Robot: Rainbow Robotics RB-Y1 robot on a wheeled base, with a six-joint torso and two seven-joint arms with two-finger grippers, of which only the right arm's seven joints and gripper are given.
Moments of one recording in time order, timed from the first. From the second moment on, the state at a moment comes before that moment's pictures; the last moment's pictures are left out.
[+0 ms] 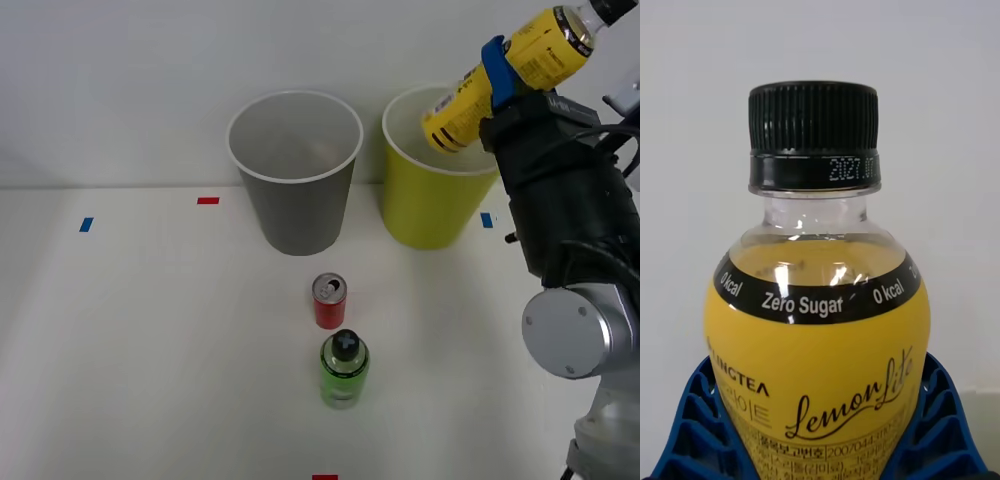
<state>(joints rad) -0.09 -0.04 -0.02 -2.20 -0.47 0.25 1.47</state>
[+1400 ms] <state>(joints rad) -0.37 -0.10 -0.08 -1.81 -0.39 0.23 1.53</state>
